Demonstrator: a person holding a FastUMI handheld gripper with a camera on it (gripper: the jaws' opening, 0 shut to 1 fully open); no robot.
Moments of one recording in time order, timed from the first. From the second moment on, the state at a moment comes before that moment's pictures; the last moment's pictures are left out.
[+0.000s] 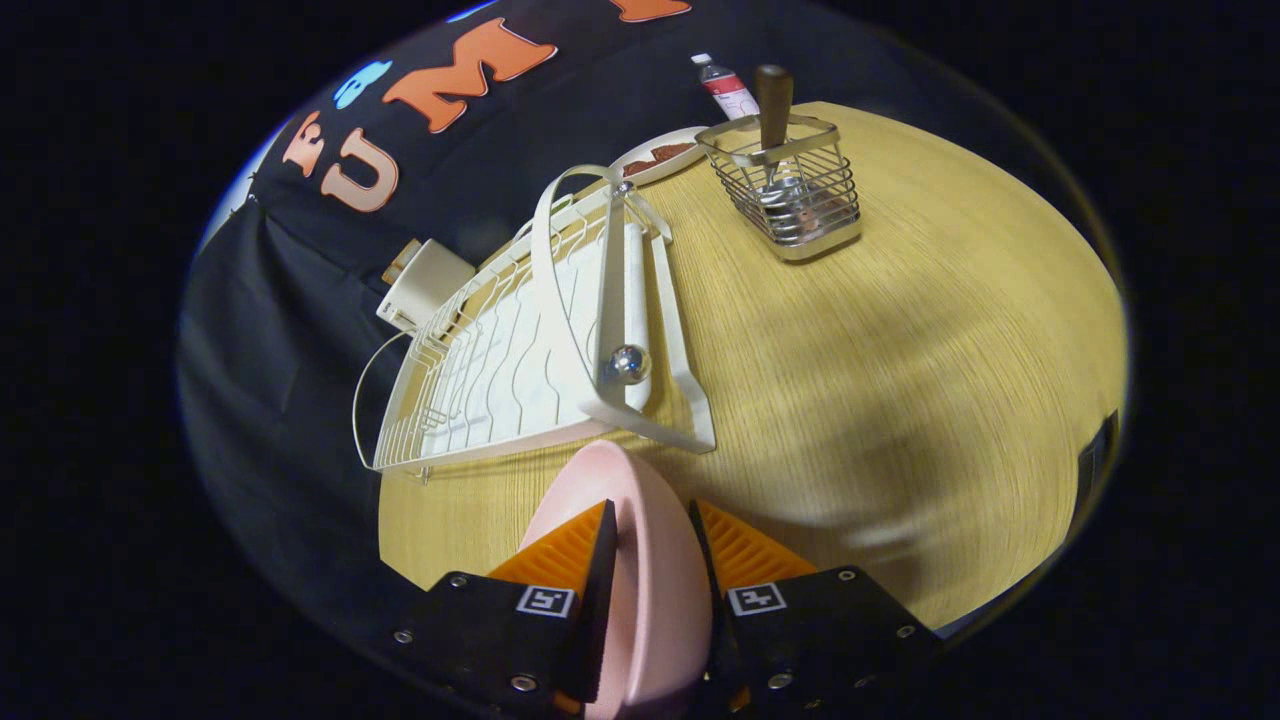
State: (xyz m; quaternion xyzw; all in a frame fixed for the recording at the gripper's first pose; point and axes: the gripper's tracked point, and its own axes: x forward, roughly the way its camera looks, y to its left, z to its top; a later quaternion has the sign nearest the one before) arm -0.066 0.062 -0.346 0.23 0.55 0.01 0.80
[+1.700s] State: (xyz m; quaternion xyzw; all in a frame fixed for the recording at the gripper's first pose) arm 0.009 -0.040 -0.253 0.04 0.39 -0.01 0.92
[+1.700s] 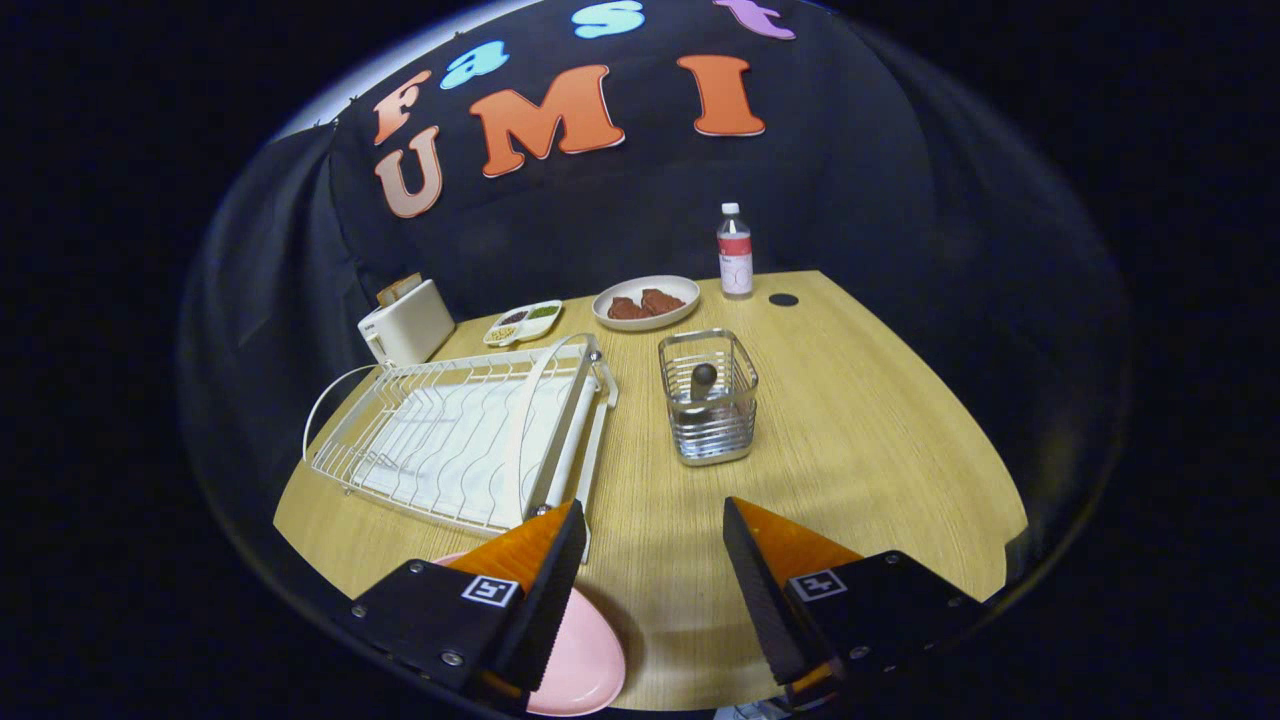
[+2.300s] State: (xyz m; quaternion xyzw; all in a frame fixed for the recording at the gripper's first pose) arm 0.083 -0.061 -0.256 -0.02 0.26 -0.03 0.96
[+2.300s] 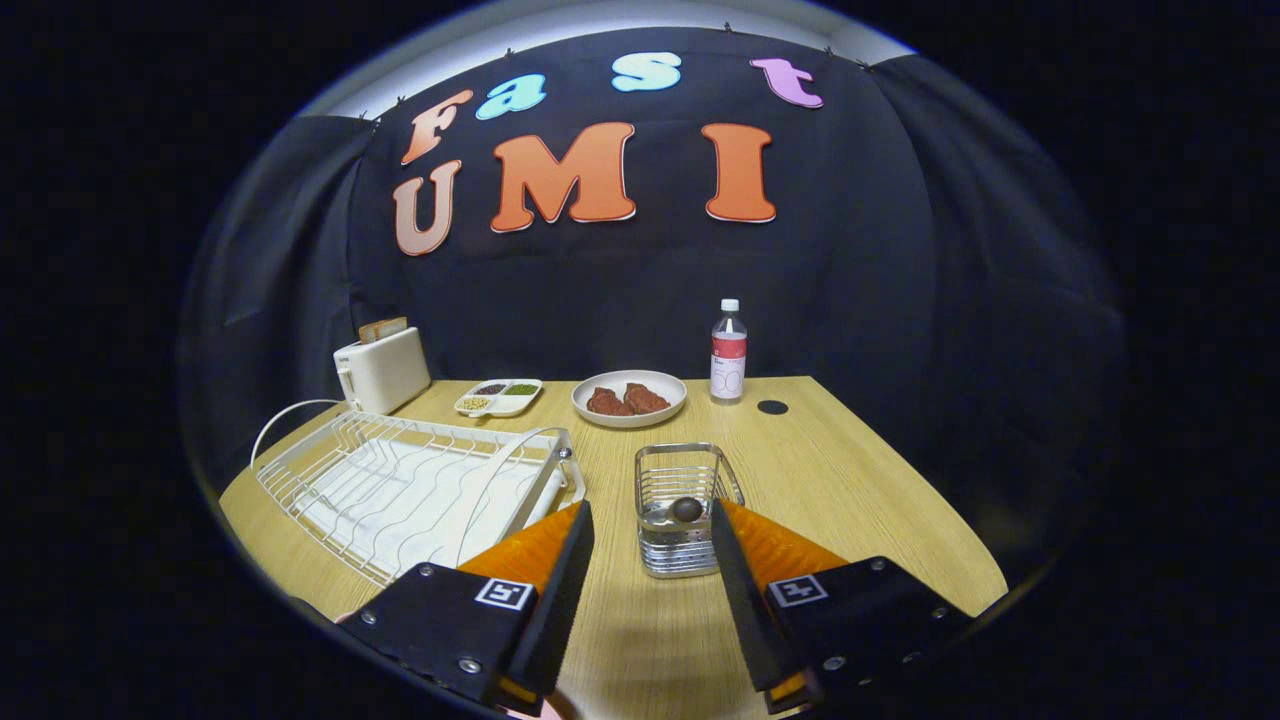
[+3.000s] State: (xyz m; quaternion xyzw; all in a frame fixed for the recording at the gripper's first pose) arm 0.109 -0.068 -0.278 0.01 0.26 -0.06 0.96
